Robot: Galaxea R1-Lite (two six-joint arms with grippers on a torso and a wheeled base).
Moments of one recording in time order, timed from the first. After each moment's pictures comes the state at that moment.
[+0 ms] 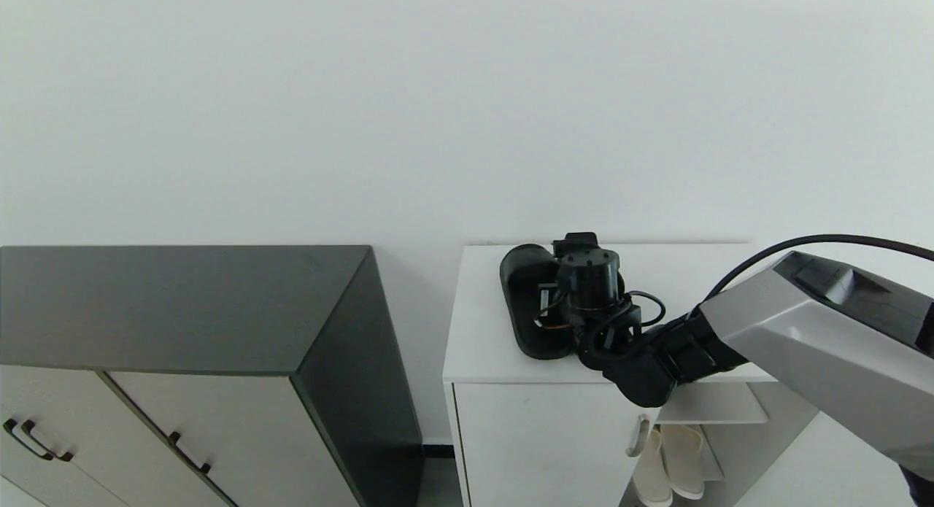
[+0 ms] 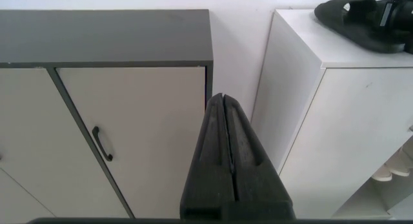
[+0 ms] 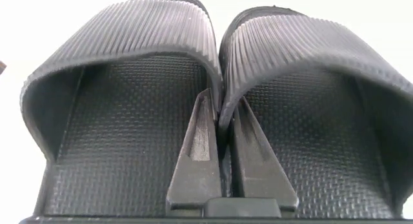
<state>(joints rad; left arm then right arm) 0.00 0.00 0.00 0.00 0.01 0.00 0.65 2.29 -1.33 -0.78 -0.58 0.15</state>
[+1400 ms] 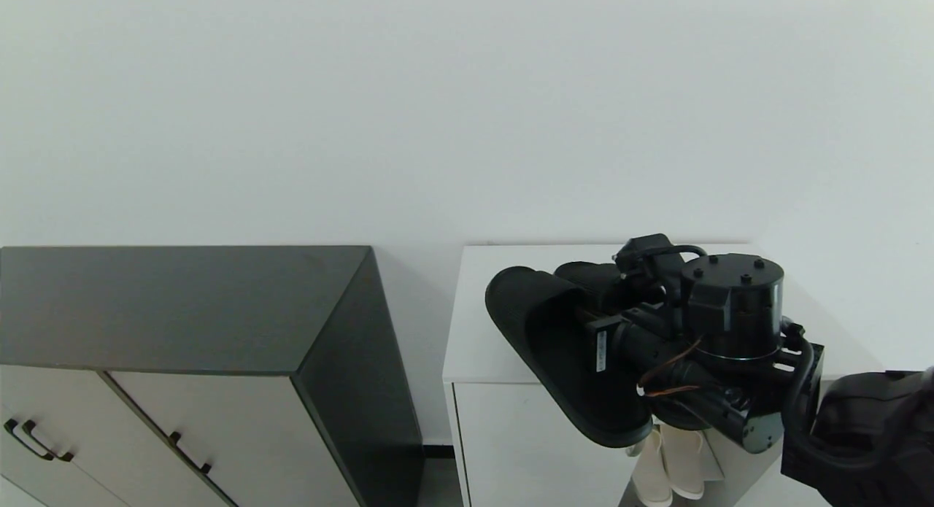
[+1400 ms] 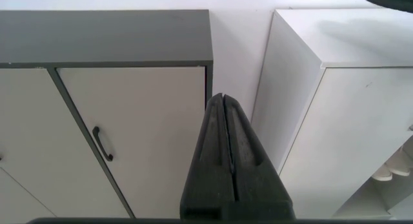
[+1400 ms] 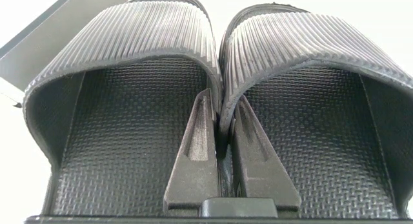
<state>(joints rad) 0.00 0.00 0.00 0.00 0.01 0.00 0.77 1.77 -0.76 -0.78 -0.34 0.15</state>
